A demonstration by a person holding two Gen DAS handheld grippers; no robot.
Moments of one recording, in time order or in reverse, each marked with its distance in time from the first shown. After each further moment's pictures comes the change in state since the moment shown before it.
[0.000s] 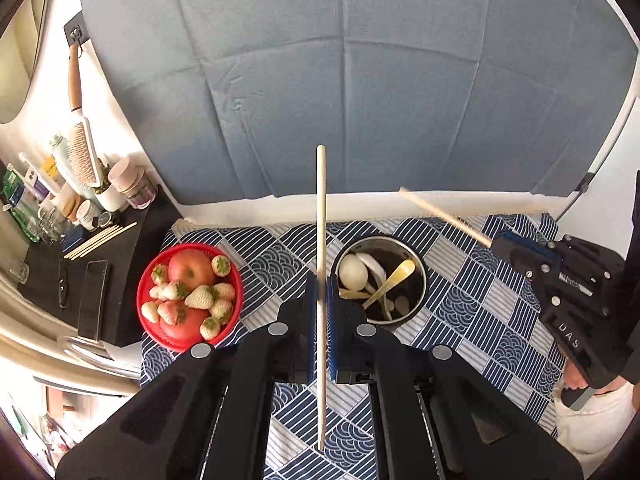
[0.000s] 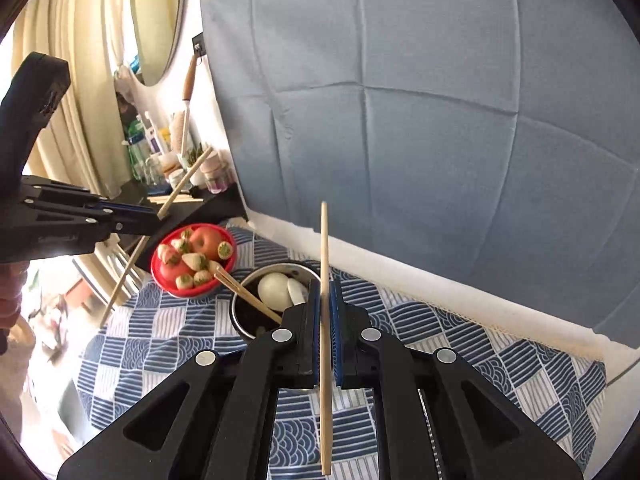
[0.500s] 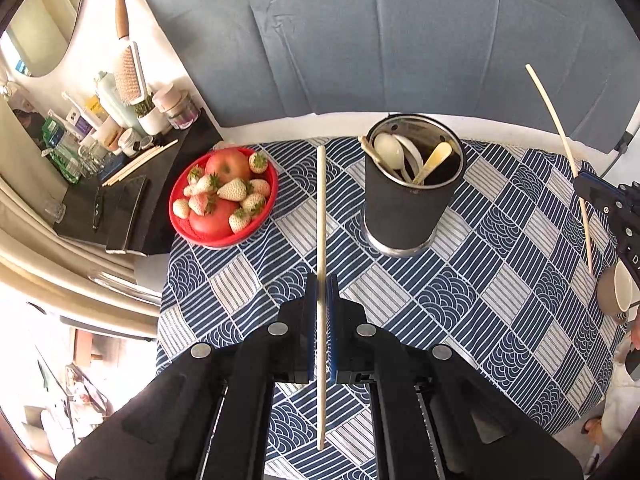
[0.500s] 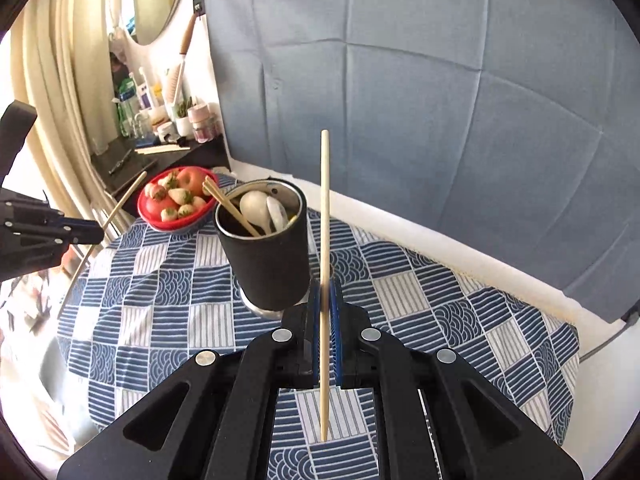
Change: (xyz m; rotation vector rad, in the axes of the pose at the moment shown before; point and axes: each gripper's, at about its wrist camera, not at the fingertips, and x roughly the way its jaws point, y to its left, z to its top) left arm -0.006 -0.013 -0.094 -0.028 0.164 0.194; right arm -0.040 -0.004 -0.055 -0.062 0.109 -0.116
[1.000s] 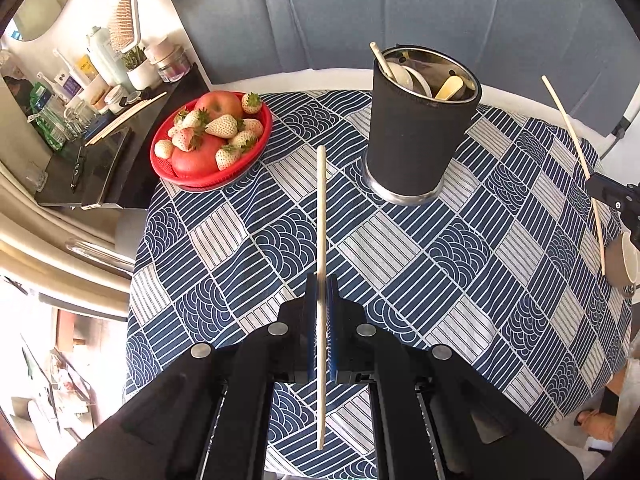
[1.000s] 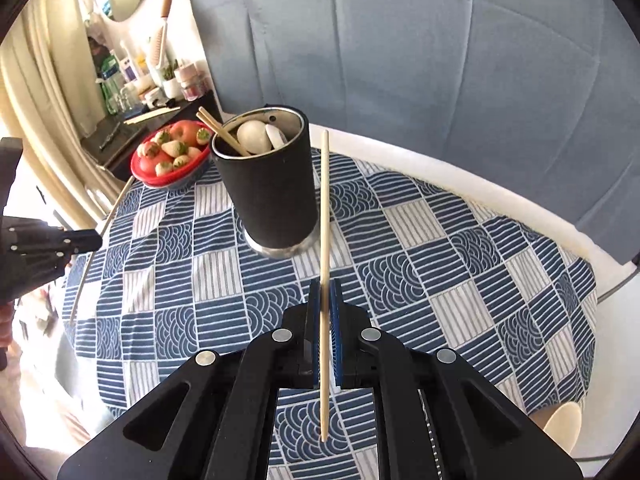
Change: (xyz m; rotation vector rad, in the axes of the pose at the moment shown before) left arm 0.039 0.012 -0.065 -0.031 0.054 -0.049; right arm 0.013 0.007 -0.049 0.063 0.155 0.000
